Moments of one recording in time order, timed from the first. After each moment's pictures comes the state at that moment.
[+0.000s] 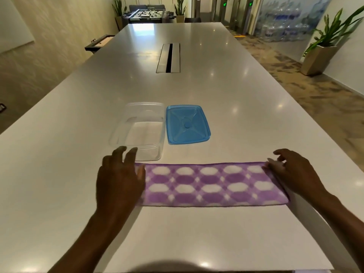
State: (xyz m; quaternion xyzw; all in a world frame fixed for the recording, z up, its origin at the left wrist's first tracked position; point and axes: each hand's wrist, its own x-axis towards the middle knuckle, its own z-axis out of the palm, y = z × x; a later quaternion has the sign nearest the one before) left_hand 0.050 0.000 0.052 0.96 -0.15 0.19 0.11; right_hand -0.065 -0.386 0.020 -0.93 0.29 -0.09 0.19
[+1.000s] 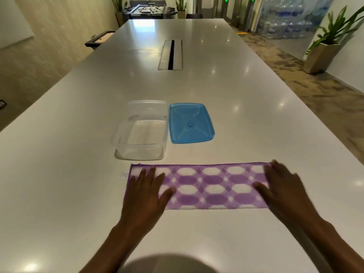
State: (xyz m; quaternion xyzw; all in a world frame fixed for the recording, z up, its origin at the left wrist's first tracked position) left_hand 0.038 -0.009 -0.010 0.96 -0.24 -0.02 0.12; right_hand -0.082 -0.347 -0.020 -0.98 0.21 -0.04 0.05
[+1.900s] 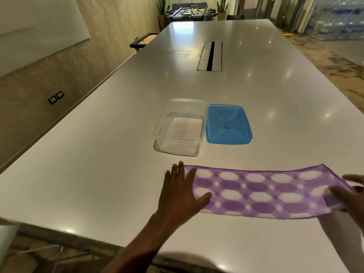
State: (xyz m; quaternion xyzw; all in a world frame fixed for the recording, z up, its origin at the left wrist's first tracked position) left_hand 0.030 -0.012 -0.021 0.97 -0.18 -0.03 0.14; right_hand -0.108 -0.405 -0.006 -0.83 0.38 -0.14 0.39
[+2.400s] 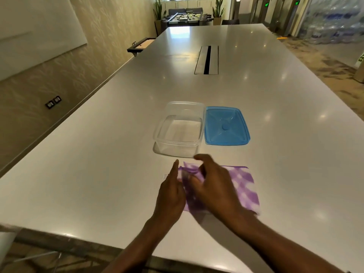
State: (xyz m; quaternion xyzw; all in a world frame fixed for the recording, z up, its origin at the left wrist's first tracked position) left_hand 0.025 0.002 -0.007 0.87 -0.08 -0.02 0.48; right_hand -0.007 -0.117 0.054 -0.90 0.06 -0.09 0.42
